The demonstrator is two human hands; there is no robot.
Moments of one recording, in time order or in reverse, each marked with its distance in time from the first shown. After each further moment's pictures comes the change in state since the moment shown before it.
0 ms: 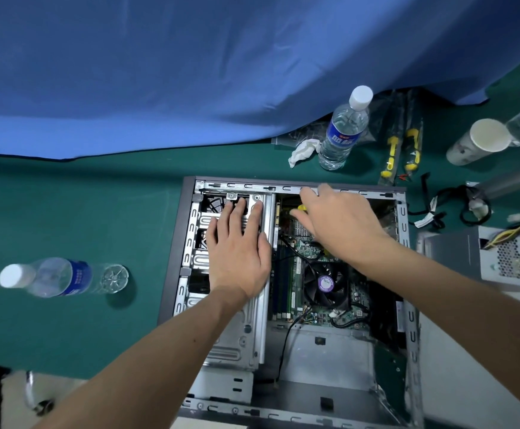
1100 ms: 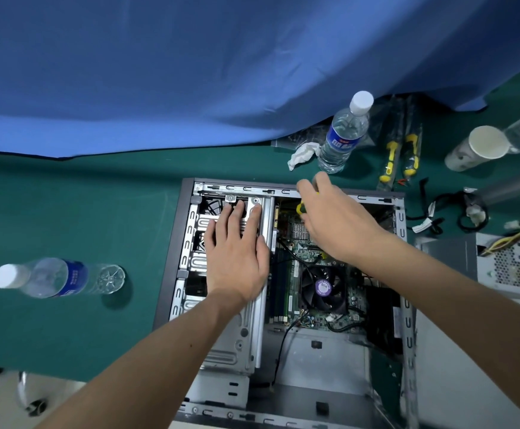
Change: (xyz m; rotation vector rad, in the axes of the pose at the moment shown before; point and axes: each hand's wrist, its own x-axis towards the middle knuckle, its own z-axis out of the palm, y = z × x) left_hand 0.001 0.000 0.000 0.018 0.012 0.001; right_hand 0.008 0.002 -0.001 0.263 0.000 0.026
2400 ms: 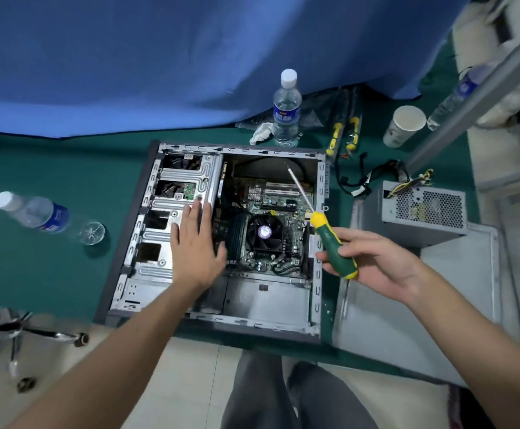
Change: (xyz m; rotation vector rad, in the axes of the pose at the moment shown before) left_hand -0.102 0.026 0.002 0.099 -0.126 -0.095; right_hand -0.207 0.114 0.032 2.003 -0.391 0.453
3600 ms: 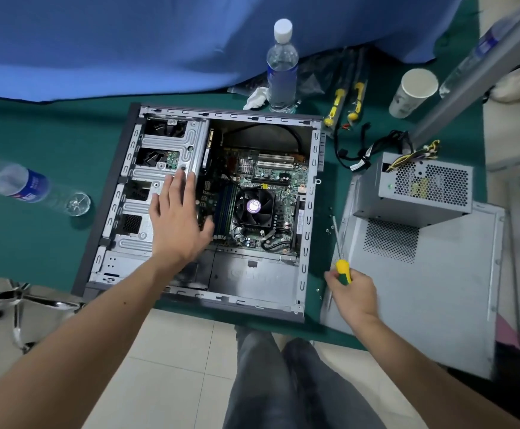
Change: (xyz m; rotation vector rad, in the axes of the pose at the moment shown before) left_hand -0.004 0.011 0.001 0.016 0.029 -0.026; right_hand 0.021 0.143 -0.061 -0.741 0.796 -0.072
